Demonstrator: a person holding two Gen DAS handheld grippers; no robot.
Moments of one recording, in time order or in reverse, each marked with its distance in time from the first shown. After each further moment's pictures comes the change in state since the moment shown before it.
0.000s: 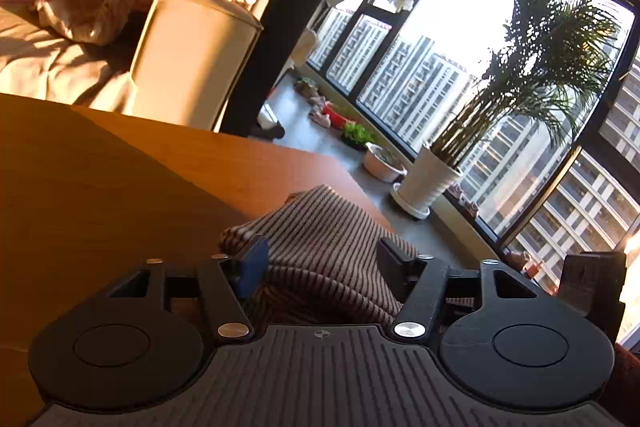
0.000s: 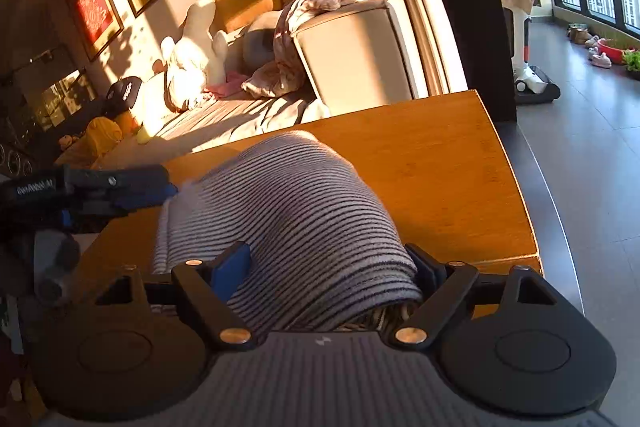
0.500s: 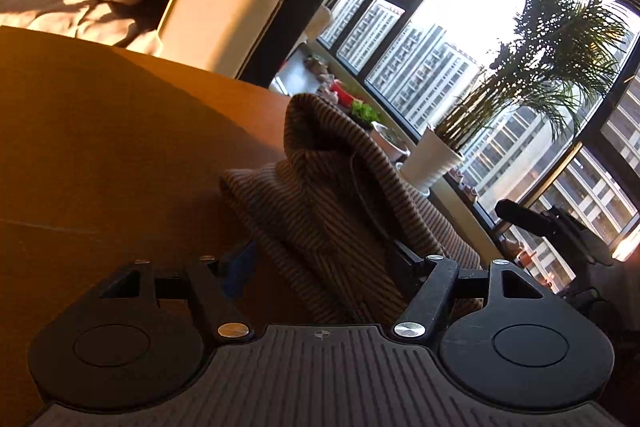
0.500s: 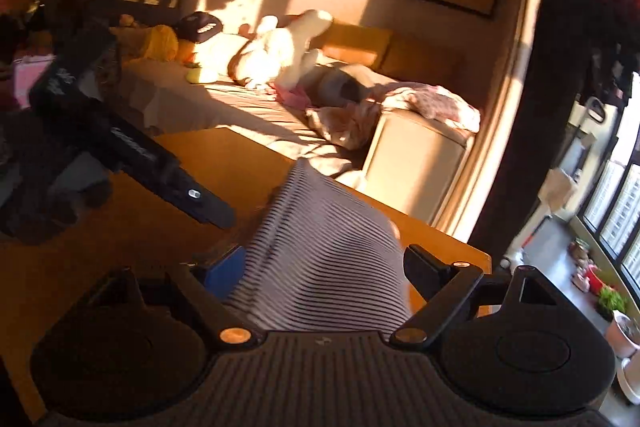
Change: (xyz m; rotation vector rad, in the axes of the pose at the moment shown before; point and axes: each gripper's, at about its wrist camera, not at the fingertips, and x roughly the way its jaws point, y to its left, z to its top) left arm -0.030 0.017 -0.041 -0.064 0.099 -0.006; right arm -0.072 0.131 -0.014 -0.678 -0.156 -0.059
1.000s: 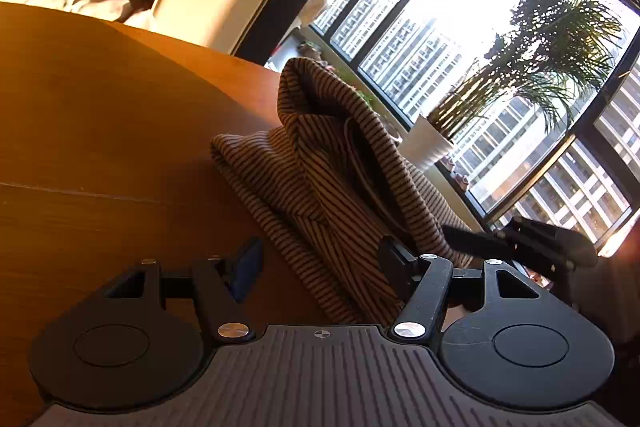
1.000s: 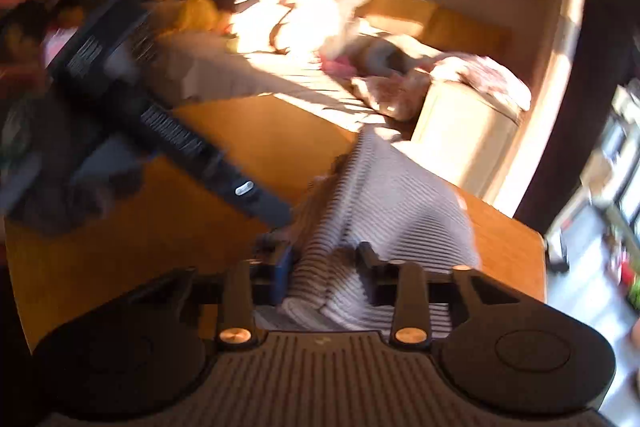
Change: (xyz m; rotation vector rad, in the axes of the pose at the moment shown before) left arm 0.003 0.001 -0.017 -0.012 0.030 -0.031; right arm 0.025 0.018 0.004 0.027 0.104 0.066
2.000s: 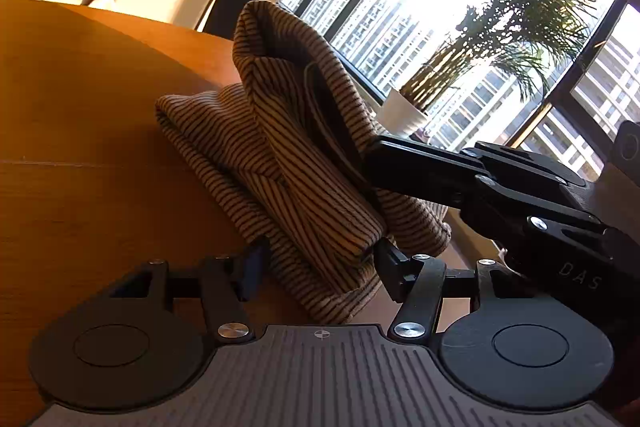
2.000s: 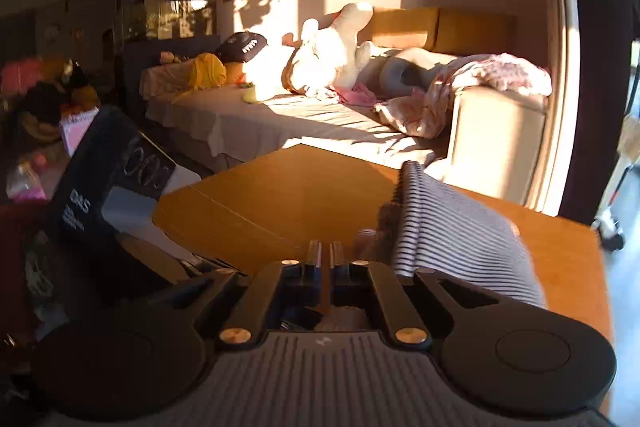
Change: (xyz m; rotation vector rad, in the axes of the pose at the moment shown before) left arm 0.016 -0.014 -0.018 0.055 0.063 -0.068; right arm 0.012 -0.007 0.026 0.164 -0.094 0.131
